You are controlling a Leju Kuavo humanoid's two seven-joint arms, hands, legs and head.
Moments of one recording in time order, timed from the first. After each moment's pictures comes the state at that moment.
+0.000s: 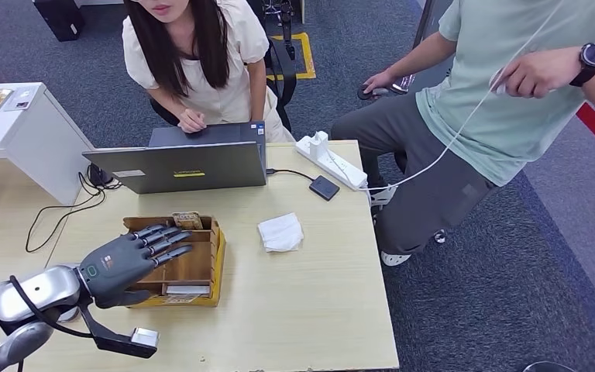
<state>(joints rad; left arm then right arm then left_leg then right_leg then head) -0.40 0.89 -0.82 -1.79 -0.98 -0.17 -0.07 -0.05 0.10 -1.32 -0.51 1.02 -0.16 -0.54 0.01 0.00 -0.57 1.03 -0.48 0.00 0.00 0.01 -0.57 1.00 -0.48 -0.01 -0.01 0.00</state>
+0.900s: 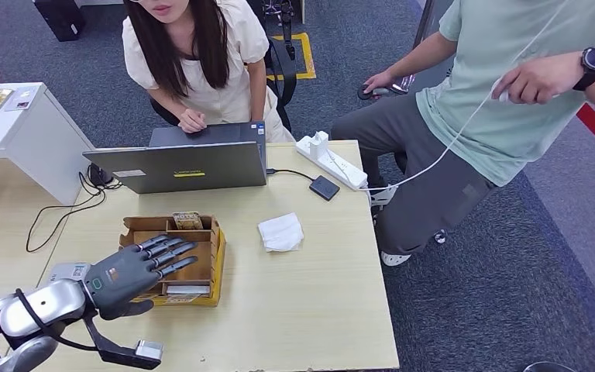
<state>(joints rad) -0.34 0.87 -0.82 -1.80 -1.04 -0.14 -0.05 -0.05 0.10 -1.32 -0.51 1.03 -0.17 -0.54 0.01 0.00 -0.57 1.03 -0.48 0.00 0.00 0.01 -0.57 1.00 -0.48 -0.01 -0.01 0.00</state>
